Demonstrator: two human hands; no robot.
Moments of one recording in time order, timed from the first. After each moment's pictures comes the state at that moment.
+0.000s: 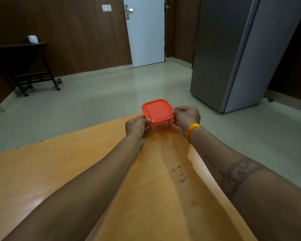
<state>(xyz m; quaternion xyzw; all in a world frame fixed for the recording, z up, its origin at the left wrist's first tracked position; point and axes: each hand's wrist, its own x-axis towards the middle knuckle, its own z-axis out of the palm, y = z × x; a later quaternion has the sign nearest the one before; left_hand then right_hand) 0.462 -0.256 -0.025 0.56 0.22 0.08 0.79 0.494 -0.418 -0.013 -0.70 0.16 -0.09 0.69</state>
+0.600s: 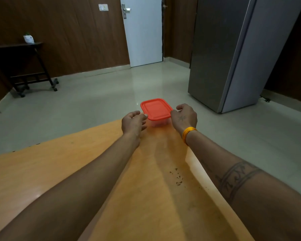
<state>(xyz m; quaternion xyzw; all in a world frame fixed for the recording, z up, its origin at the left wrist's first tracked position) 0.470 -0.252 -0.017 0.63 0.21 0.12 0.74 0.488 -0.419 -0.004 -0.83 0.13 -0.13 0.53</state>
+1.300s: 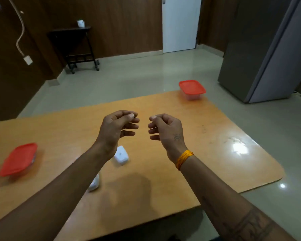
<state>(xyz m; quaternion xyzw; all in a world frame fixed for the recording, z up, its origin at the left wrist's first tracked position) 0.101 -0.123 0.078 0.72 0.11 0.12 0.67 0.150 -0.294 0.053 -0.66 -0.05 0.08 0.75</state>
